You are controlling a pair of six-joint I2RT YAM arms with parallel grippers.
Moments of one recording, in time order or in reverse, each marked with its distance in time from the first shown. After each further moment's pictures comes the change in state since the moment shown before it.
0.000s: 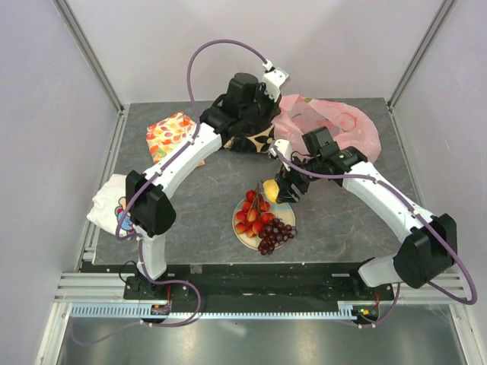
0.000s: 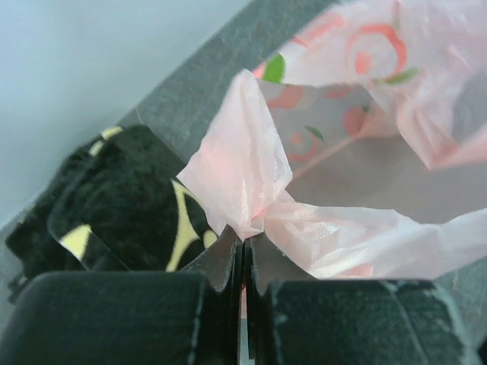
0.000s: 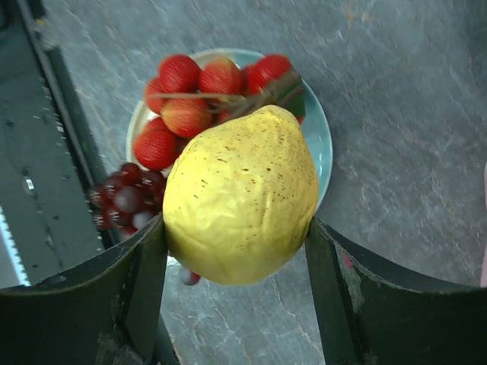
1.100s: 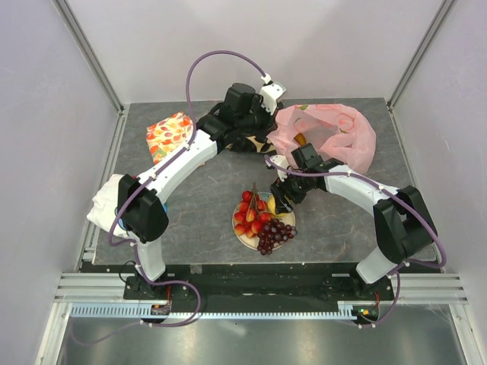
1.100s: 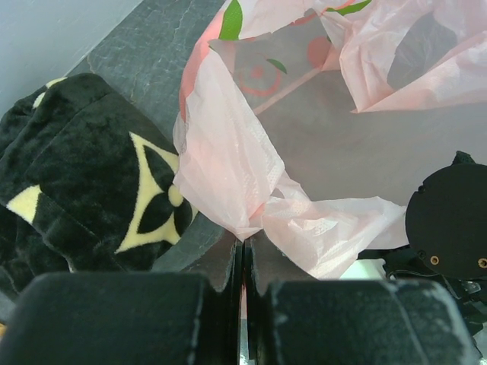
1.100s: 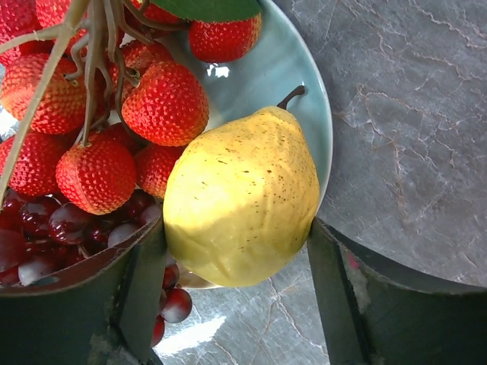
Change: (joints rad) left arm -0.007 -0.095 -0.187 -0.025 0.068 0.000; right arm -0.002 0.200 -0.207 0.241 0.141 0.162
